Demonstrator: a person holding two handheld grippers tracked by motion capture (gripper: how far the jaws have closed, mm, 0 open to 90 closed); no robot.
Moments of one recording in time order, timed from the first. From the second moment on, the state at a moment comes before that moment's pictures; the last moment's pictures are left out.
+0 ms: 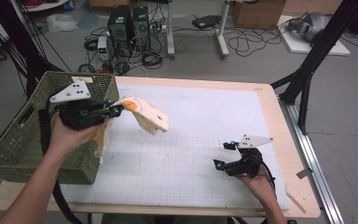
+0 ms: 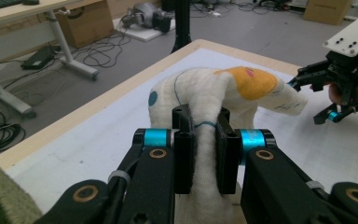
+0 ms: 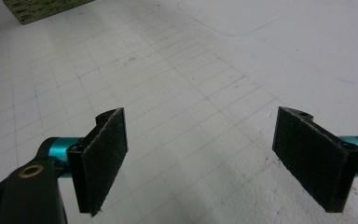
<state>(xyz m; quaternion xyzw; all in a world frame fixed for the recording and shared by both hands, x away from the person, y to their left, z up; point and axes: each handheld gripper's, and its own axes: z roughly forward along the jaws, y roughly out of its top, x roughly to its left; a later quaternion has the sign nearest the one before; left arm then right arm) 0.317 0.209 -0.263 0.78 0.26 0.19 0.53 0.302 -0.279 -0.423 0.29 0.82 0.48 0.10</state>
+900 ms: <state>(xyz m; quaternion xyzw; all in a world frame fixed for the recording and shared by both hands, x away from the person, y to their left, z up) 0.317 0.279 -0.257 0.75 0.33 0.24 0.52 0.303 -0.279 -0.424 0.29 0.82 0.48 0.10</state>
